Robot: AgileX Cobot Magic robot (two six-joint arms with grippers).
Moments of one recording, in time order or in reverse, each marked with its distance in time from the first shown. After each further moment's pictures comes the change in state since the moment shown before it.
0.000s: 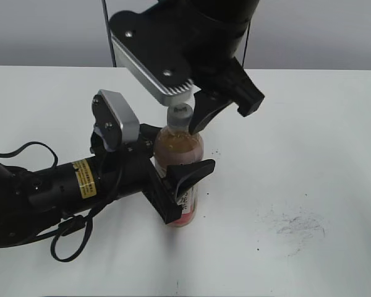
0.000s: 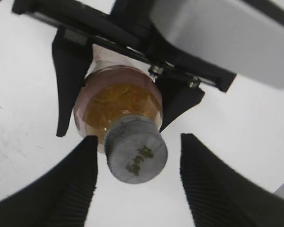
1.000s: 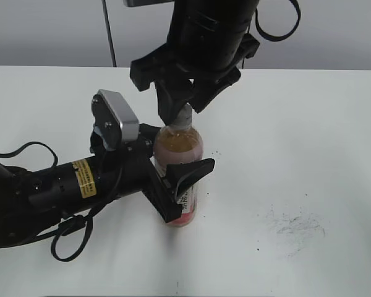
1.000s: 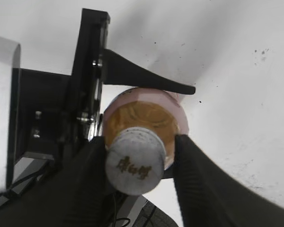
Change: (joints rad) left arm 0.000 0.000 0.000 -0.008 -0.001 0.001; right arm 0.000 0.000 0.000 -0.007 -0.001 1.770
